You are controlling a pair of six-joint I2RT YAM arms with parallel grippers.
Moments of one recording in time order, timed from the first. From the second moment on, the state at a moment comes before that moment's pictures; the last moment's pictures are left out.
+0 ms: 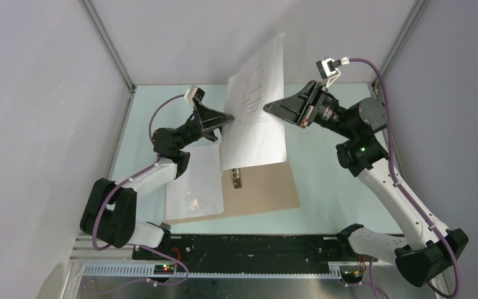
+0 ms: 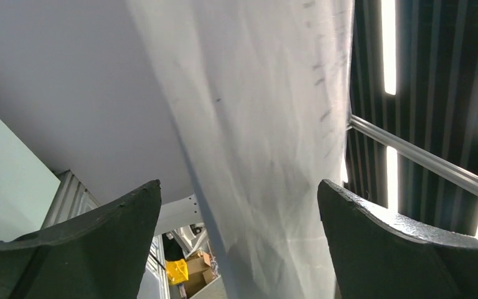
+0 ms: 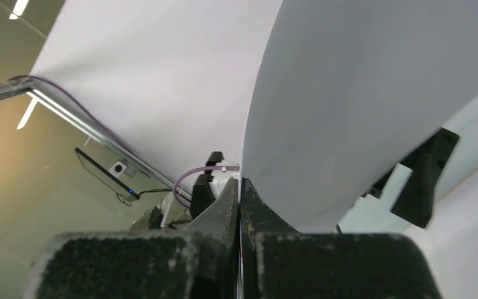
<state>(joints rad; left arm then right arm) -0.38 1.39 0.74 1.31 0.83 -1.85 0.49 1.11 1.20 0.40 -0.72 1.20</state>
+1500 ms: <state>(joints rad) -0.55 1.40 0.46 0.44 0.71 -1.02 0.47 0.95 0.28 0.22 -0.63 0.88</state>
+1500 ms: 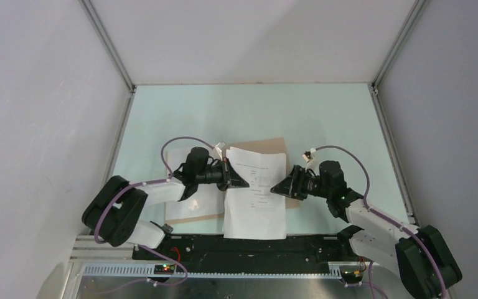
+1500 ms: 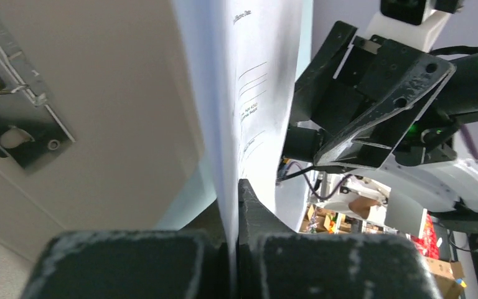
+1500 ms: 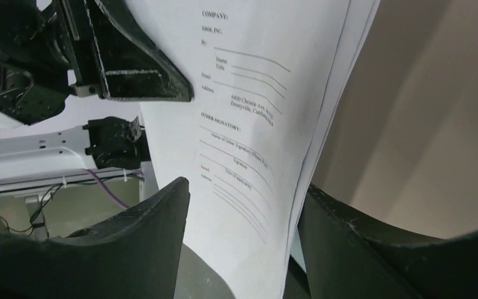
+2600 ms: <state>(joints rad) -0.58 1.54 0.47 0.43 0.62 -0.99 0.54 1.37 0.27 0.45 -0.36 0.93</state>
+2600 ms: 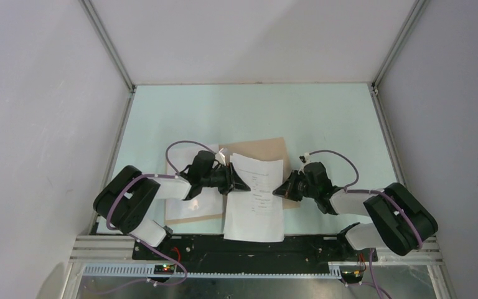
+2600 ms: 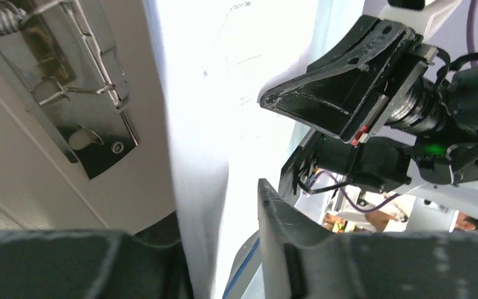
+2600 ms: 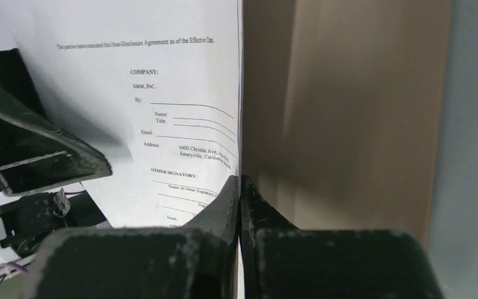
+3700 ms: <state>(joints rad) -0.70 1.49 0.53 0.07 0.34 -0.86 0.57 1.22 0.40 0.14 -0.14 0.77</state>
